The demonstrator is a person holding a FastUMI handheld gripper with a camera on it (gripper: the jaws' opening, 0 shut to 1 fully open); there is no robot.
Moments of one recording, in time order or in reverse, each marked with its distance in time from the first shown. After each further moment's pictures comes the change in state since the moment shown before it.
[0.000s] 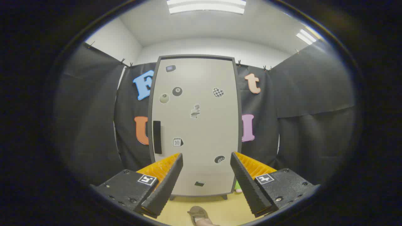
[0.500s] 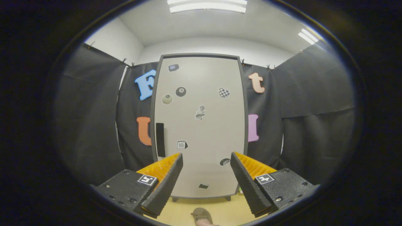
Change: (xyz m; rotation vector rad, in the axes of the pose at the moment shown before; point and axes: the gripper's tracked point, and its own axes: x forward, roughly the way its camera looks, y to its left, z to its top) arm 0.021 0.016 0.006 0.016 0.026 0.026
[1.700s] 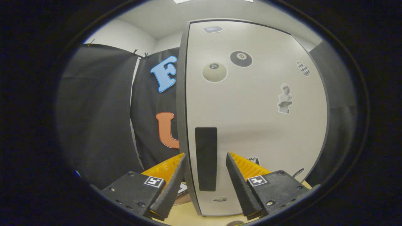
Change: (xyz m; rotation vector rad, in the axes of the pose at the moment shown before) arm 0.198 0.157 -0.021 0.022 0.087 0.198
